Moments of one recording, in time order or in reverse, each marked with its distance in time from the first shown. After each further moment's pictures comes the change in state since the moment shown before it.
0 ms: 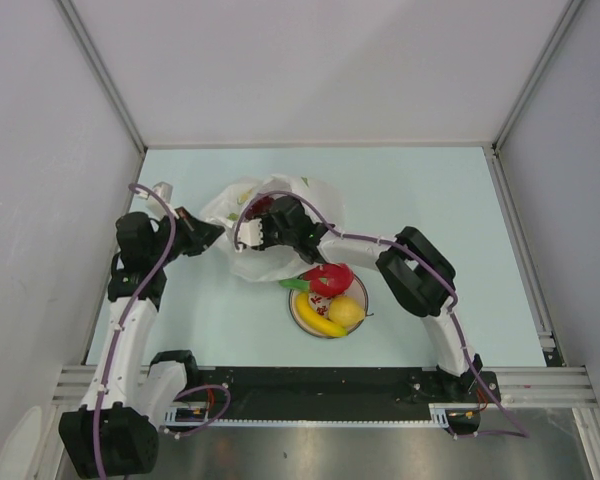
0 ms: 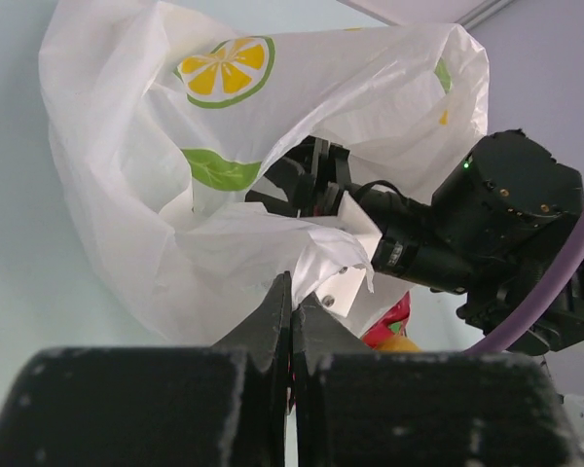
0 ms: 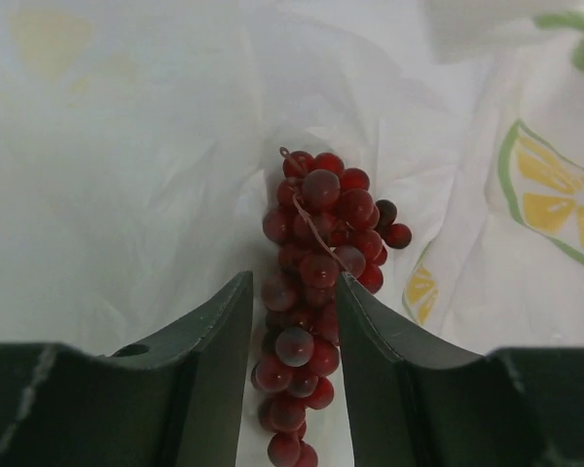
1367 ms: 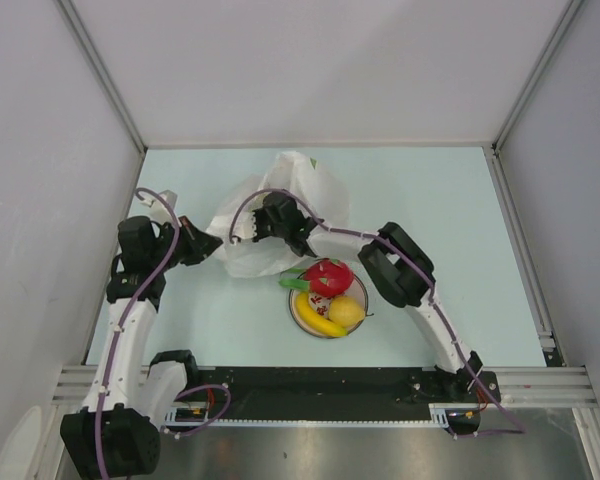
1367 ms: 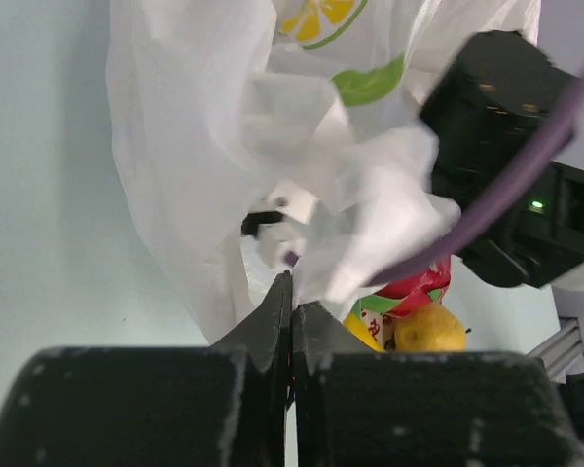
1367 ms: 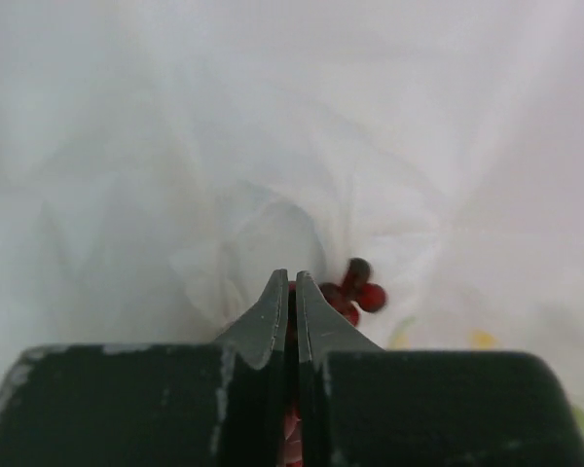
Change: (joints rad) left arm 0.014 -0.008 -0.002 -0.152 -0.018 0.106; right arm -0.030 0.212 0.197 0.034 -0.001 -0.110
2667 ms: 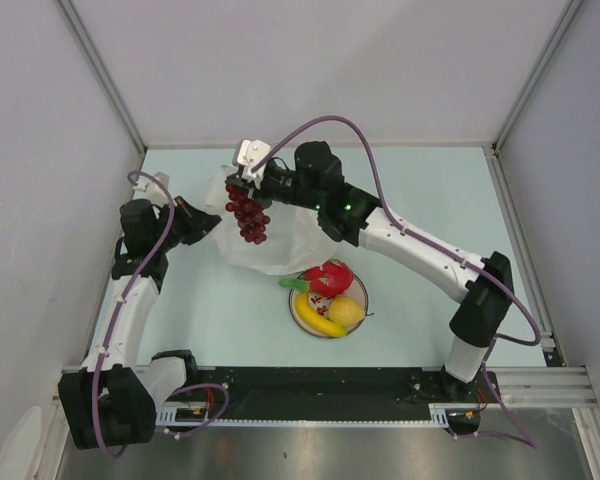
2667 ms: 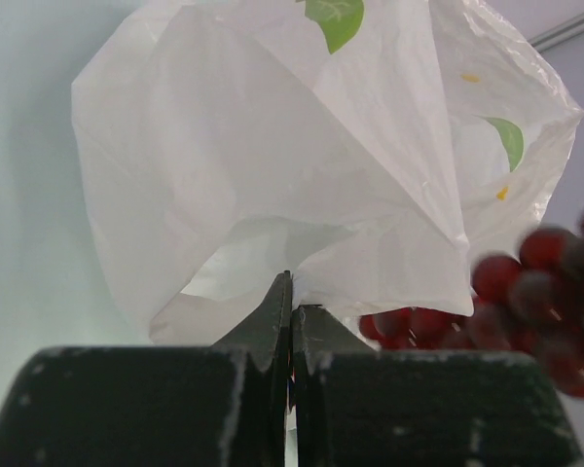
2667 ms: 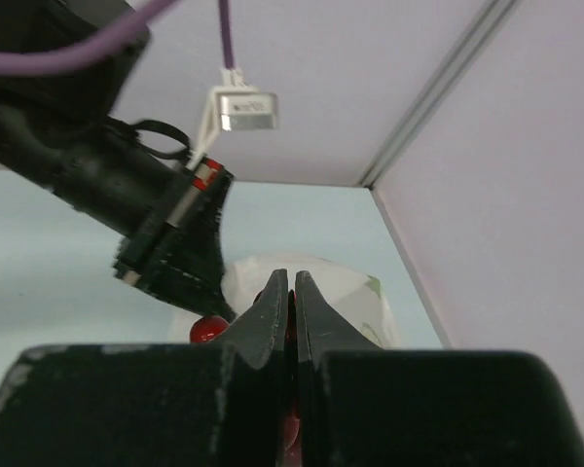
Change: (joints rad) left arm 0.000 0.178 0.043 0.238 -0.043 -0.173; right arm 0.052 -0.555 0.040 -0.146 -0.239 0.714
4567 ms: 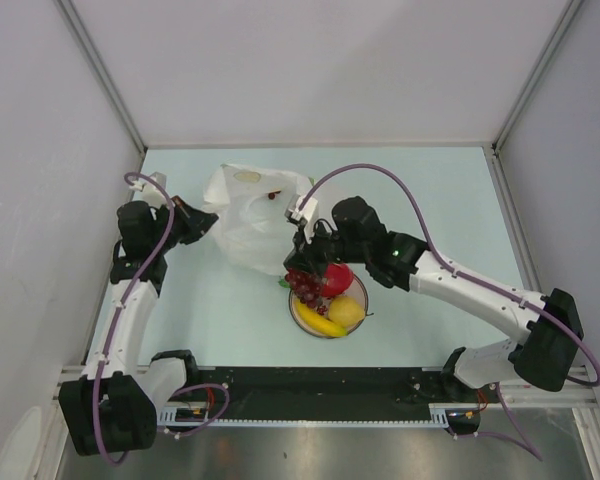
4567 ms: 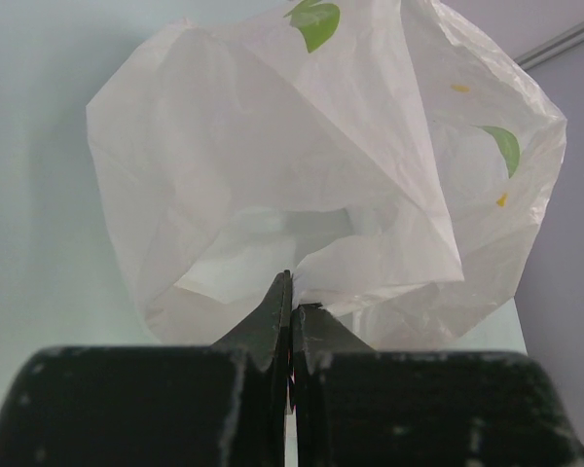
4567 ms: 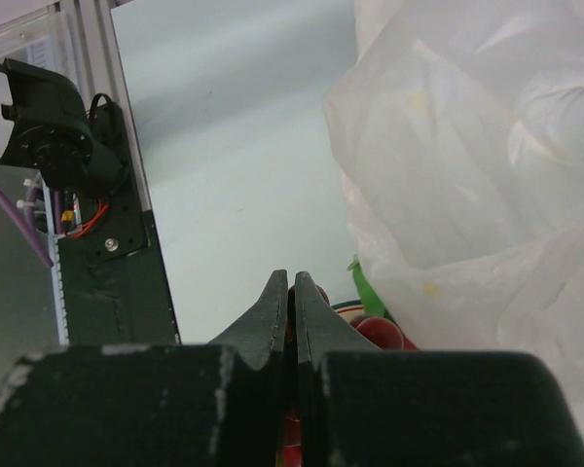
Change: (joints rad) left arm 0.005 -0.039 -0.009 0.023 -0.022 0.030; right arm 0.028 -0.431 -0.566 -0.266 -0.033 0.380
